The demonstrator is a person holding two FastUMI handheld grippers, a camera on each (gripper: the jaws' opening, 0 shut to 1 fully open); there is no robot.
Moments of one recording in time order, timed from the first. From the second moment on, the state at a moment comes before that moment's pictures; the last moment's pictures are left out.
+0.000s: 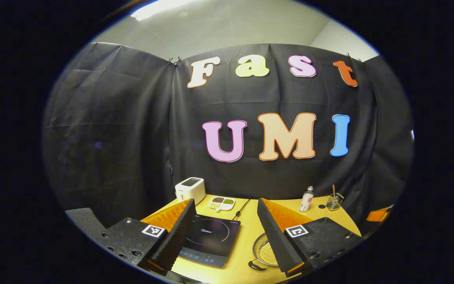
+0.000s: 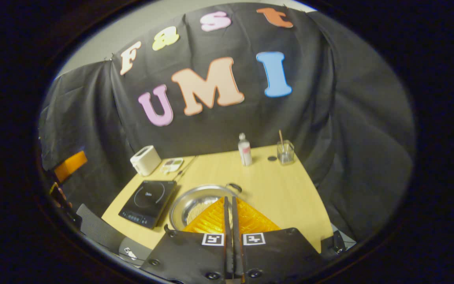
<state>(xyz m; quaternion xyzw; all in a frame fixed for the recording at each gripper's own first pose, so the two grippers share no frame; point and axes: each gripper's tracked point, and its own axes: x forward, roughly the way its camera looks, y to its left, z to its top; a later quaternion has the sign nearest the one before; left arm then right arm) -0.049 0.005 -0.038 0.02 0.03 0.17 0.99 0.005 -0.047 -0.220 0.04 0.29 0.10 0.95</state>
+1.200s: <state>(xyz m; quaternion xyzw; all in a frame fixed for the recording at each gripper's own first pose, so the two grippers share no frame) -0.020 0.132 -0.079 0.01 0.09 0.15 0.98 -0.066 0.079 -0.435 -0.02 0.62 0.07 0.78</state>
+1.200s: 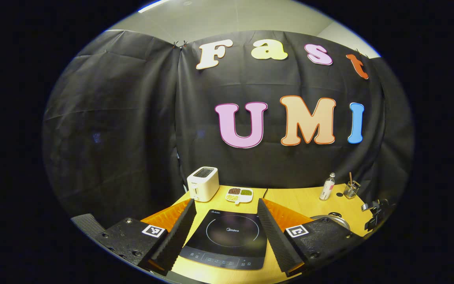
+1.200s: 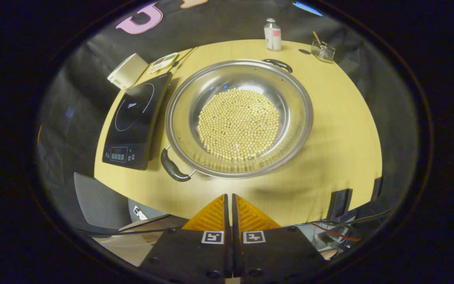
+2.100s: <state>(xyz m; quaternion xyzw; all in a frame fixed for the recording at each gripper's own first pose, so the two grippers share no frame) 0.008 0.199 -0.112 0.03 0.11 0.09 0.99 -0.045 0.148 -0.473 -0.01 0.61 0.01 0.79</state>
